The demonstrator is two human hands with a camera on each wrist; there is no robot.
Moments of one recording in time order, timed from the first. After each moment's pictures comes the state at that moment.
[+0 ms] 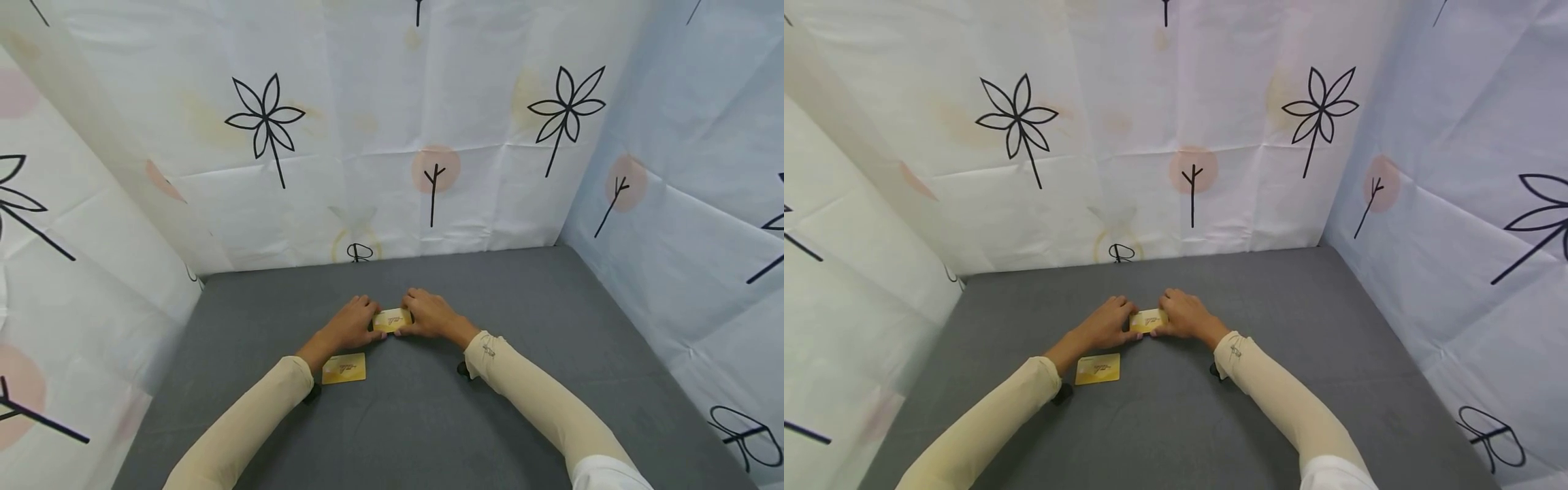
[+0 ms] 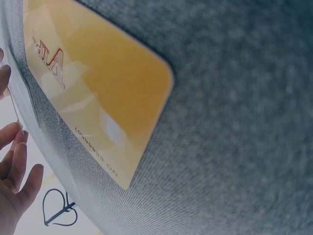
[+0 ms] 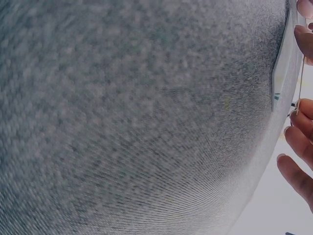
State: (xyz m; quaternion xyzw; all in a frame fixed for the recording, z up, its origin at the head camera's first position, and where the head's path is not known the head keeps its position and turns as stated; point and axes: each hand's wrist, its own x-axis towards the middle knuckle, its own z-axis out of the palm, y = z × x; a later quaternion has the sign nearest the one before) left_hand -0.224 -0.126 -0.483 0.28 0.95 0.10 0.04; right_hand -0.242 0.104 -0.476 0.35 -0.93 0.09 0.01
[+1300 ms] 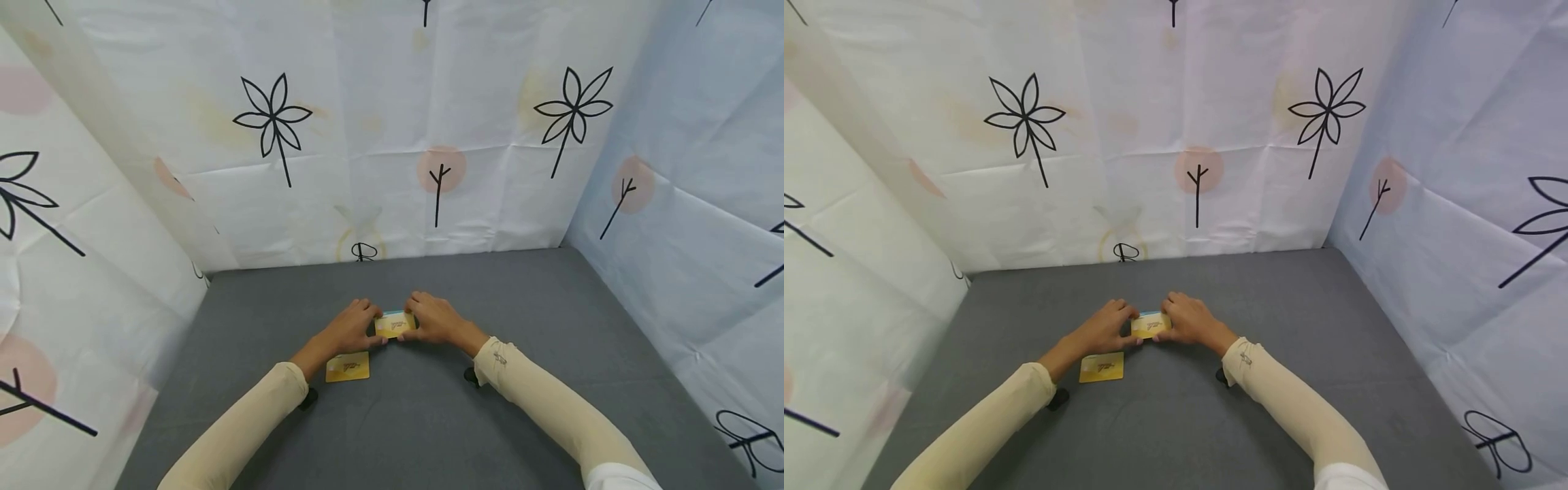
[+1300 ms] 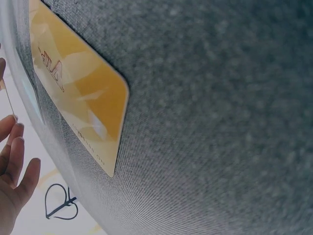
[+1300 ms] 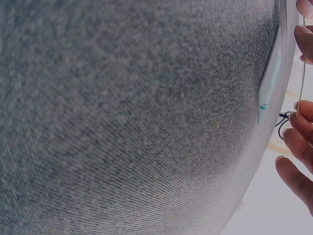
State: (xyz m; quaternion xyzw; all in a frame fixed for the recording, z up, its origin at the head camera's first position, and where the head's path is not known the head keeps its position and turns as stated) left_hand -0.206 -0.137 -0.478 0.29 0.95 0.13 0.02; right_hand -0.225 0.105 -0.468 0.36 -0.92 0.10 0.02
